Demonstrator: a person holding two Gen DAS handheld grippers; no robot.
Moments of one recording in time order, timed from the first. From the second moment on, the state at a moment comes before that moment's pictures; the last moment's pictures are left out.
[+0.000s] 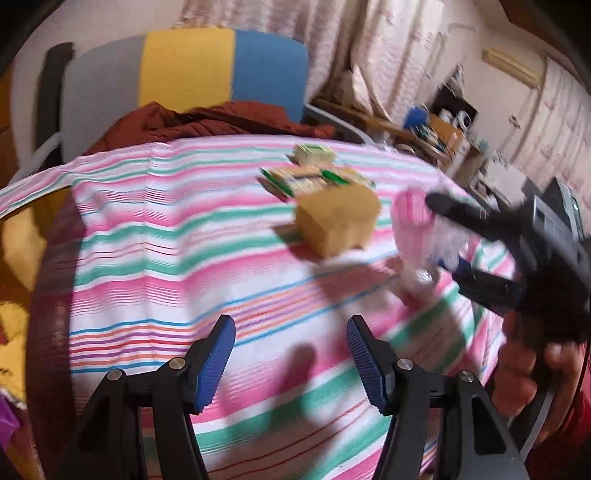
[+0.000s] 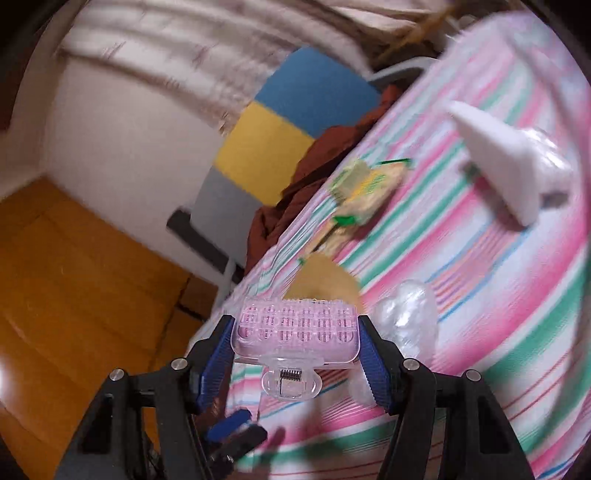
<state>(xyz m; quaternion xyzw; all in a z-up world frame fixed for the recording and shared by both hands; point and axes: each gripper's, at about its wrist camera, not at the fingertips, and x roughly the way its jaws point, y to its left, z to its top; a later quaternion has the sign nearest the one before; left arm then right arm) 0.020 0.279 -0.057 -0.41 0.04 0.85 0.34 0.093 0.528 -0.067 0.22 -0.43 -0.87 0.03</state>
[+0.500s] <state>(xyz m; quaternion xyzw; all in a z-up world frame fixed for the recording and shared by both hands) 0.018 0.258 -0.049 -0.39 0.00 0.86 0.31 0.106 0.457 -0.040 0.23 -0.16 -0.96 -0.04</state>
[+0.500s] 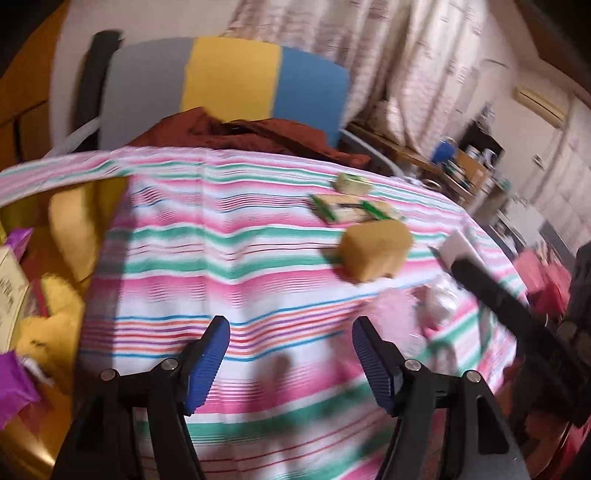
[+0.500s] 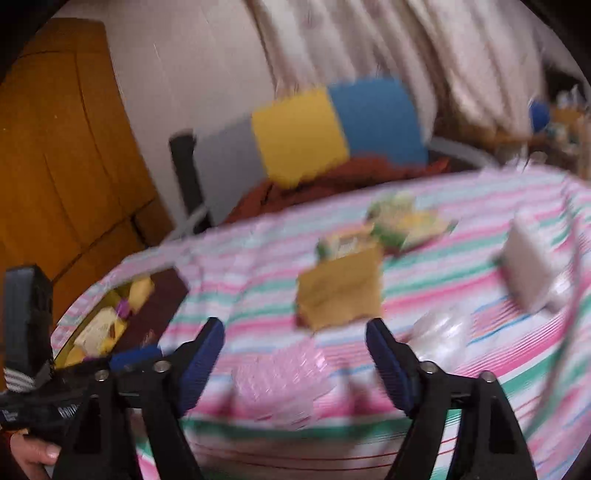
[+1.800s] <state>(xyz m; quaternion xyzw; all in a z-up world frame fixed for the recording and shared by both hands) 0.029 0.340 -0.077 -0.35 0.13 0.79 0.48 0.092 0.520 -0.094 0.28 -0.24 -0.91 -0.20</state>
